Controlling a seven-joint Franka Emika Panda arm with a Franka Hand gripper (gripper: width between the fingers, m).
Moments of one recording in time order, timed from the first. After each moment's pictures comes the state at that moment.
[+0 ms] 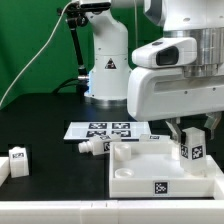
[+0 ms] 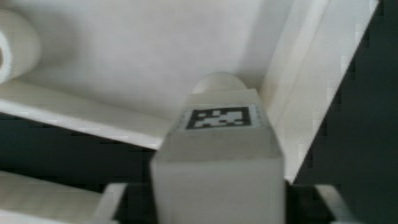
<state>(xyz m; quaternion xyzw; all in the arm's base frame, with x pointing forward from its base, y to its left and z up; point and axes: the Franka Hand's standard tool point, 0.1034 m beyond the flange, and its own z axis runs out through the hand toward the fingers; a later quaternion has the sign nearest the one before) 0.606 0.137 0.087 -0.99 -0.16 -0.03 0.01</state>
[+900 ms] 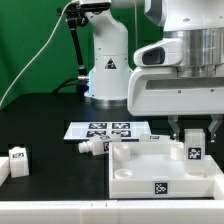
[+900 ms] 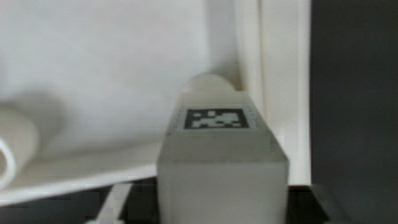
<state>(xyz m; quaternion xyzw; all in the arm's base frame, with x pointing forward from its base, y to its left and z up) 0.604 0.140 0.087 -0.99 0.11 -0.03 0.03</state>
